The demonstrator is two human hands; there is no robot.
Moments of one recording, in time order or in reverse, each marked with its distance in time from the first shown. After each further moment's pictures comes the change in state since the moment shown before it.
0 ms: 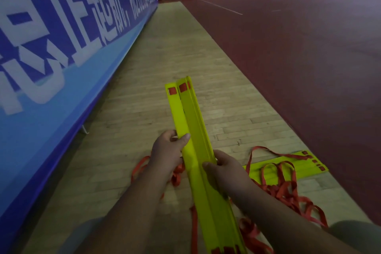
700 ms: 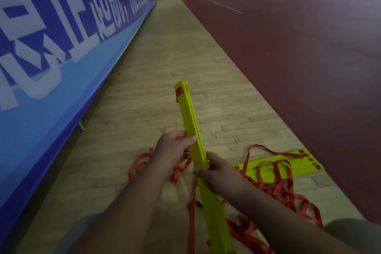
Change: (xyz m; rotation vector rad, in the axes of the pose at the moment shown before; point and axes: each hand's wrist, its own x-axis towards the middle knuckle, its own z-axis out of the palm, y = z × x) left_hand 0.007 -0.006 0.008 0.013 -0.094 -0.045; right_hand -0.021 -0.013 0.006 0.005 -0.156 0.013
